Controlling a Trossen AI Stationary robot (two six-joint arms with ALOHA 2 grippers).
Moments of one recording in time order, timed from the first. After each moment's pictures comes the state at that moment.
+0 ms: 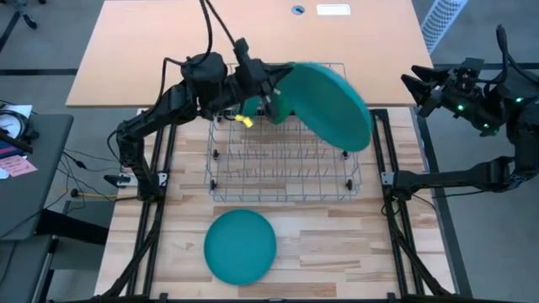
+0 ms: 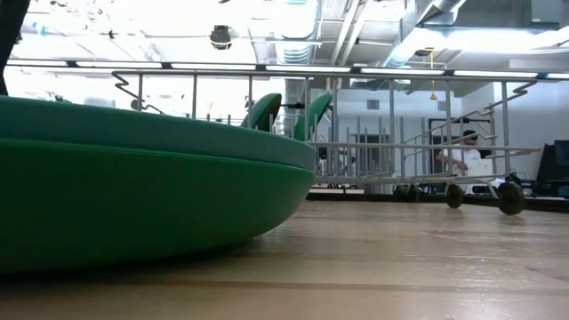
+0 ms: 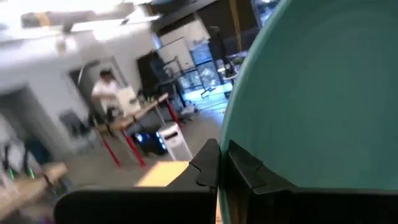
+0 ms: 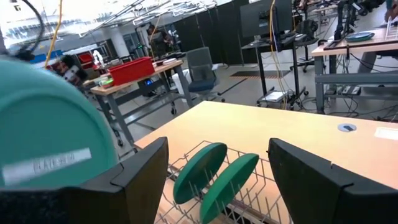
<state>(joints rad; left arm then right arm) 0.15 1.77 2.36 -0.46 -0.37 0.39 -0.30 0.88 1.76 -0.92 0.45 0.28</state>
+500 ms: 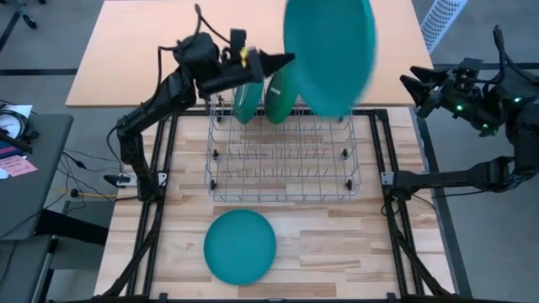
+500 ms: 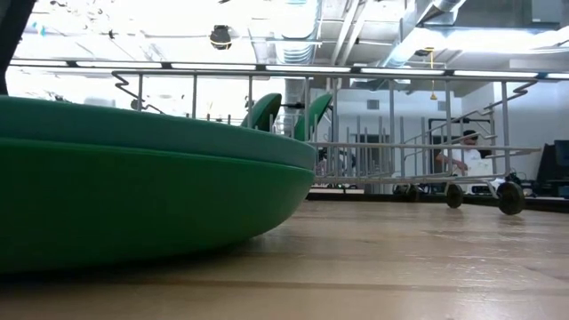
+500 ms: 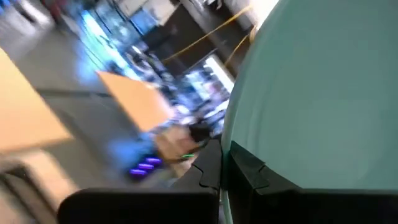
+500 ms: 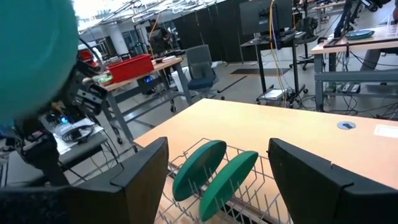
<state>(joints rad) 0.29 1.77 2.35 -0.34 -0.01 -0.93 -0.30 0.88 1.76 -0.94 0.45 0.29</state>
